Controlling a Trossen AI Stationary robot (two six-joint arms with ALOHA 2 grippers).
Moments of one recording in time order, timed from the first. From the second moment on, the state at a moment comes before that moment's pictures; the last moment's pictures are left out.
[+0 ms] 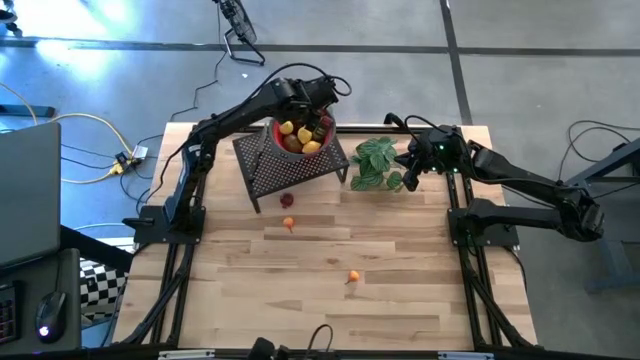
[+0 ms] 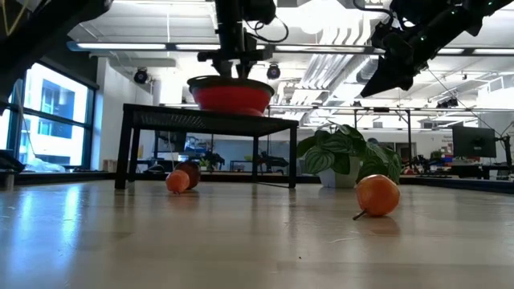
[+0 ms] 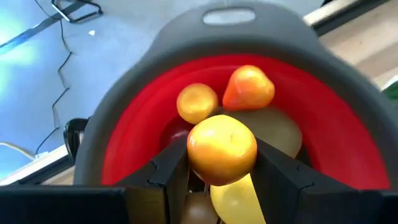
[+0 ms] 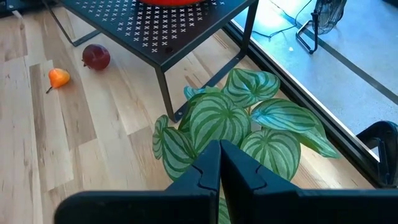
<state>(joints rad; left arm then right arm) 0.45 2.07 2.34 -1.39 -0.46 -0.55 -0.59 0.87 0.69 -0.42 -0.10 -0.02</state>
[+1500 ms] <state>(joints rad) 0.48 2.09 2.34 -1.44 -0.53 -0.59 -0.59 0.87 0.69 -0.41 -0.10 -0.02</state>
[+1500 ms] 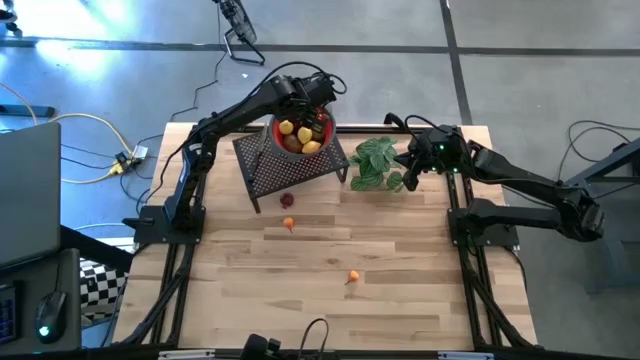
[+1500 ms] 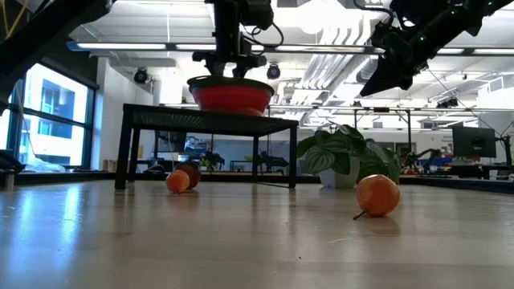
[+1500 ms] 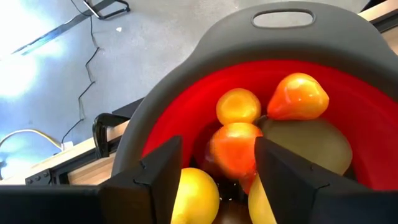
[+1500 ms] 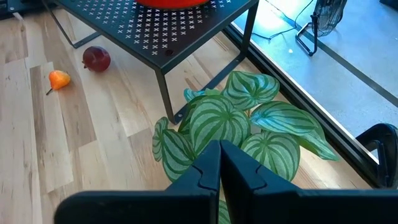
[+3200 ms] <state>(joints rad) 0.40 1.98 2.36 -1.31 -0.18 -0.48 -0.59 0.98 0.69 -0.41 -0.10 -0.02</state>
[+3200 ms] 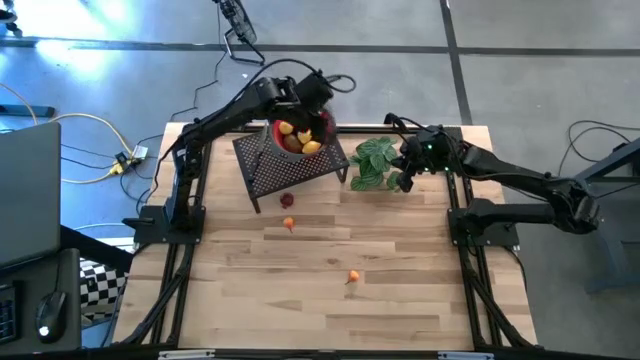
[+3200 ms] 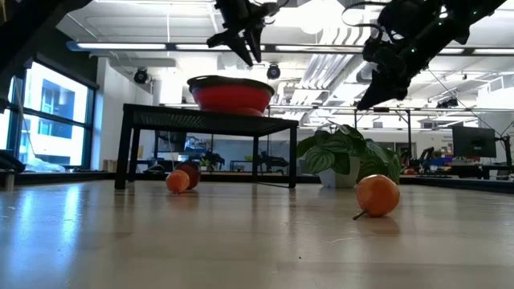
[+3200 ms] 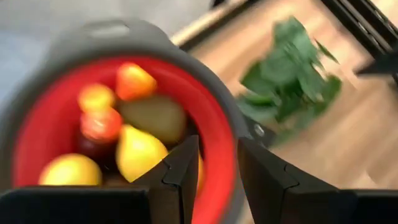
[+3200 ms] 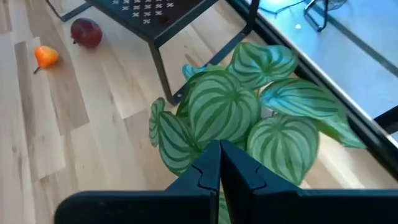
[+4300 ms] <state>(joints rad) -0.07 1.99 2.31 -1.39 -0.15 -0.51 -0.59 0.98 0.69 -0.41 -0.39 0.06</state>
